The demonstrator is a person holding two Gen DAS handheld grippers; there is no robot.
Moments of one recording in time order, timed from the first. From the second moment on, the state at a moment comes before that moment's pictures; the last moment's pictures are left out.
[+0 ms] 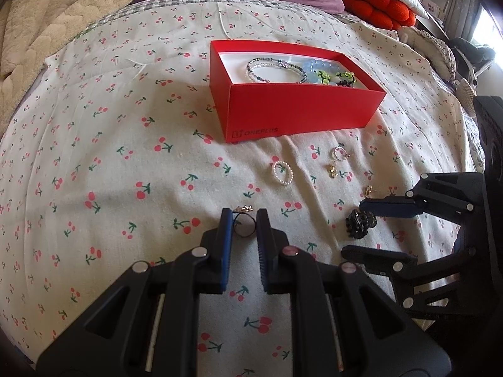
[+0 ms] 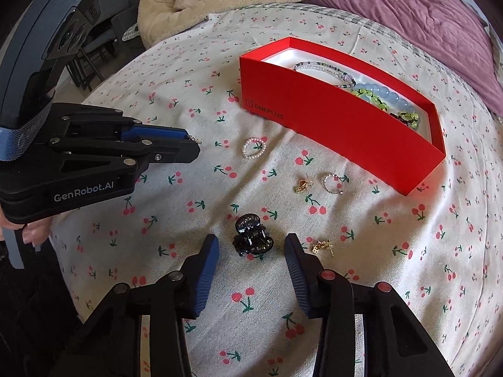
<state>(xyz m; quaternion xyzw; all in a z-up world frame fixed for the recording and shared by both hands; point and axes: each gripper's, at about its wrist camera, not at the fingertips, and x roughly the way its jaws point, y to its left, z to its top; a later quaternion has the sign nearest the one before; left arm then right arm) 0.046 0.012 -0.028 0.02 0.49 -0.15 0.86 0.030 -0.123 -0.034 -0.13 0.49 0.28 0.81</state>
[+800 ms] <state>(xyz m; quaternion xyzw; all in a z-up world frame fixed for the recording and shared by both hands) 0.053 0.010 -0.005 -0.01 0.48 -0.15 0.87 0.041 -0.130 -0.003 -0.12 0.47 0.26 0.84</state>
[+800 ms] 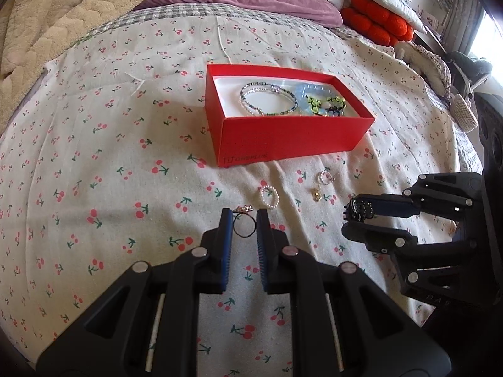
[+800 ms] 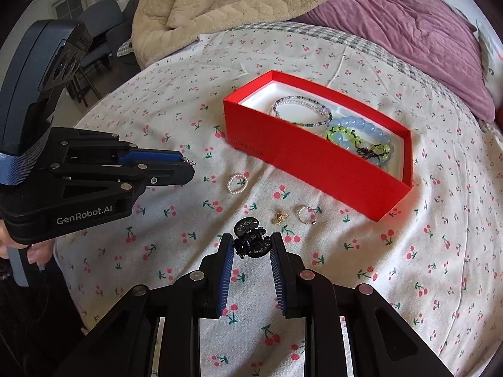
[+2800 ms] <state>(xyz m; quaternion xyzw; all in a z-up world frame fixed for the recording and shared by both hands) 0.149 -0.034 0.008 -0.01 0.42 -0.17 0.89 0.167 -0.190 0.021 0.03 0.48 0.20 0.86</state>
